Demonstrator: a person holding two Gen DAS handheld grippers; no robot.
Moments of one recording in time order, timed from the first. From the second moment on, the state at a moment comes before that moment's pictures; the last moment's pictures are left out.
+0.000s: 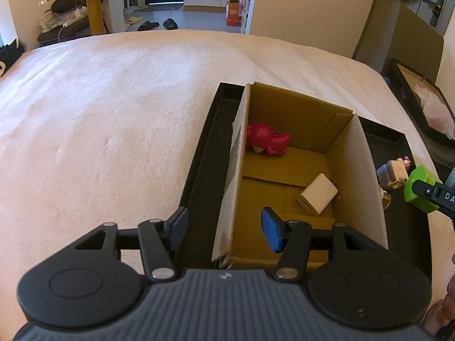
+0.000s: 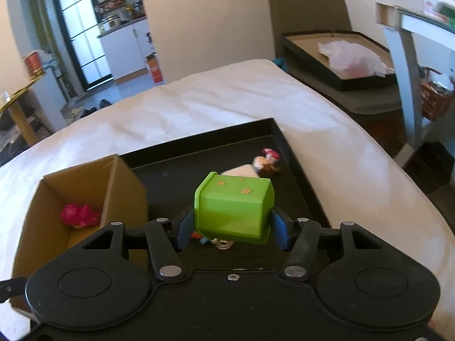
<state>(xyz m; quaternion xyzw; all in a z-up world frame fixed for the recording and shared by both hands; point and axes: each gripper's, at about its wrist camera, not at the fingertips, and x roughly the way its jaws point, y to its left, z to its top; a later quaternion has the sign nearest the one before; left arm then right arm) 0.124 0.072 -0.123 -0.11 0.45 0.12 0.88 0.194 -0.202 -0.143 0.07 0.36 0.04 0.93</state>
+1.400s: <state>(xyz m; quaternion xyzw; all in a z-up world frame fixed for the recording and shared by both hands) 0.127 0.089 -0.134 -0.16 0.45 0.09 0.88 0.199 -0.067 -0.105 -0.04 0.39 0.26 0.88</state>
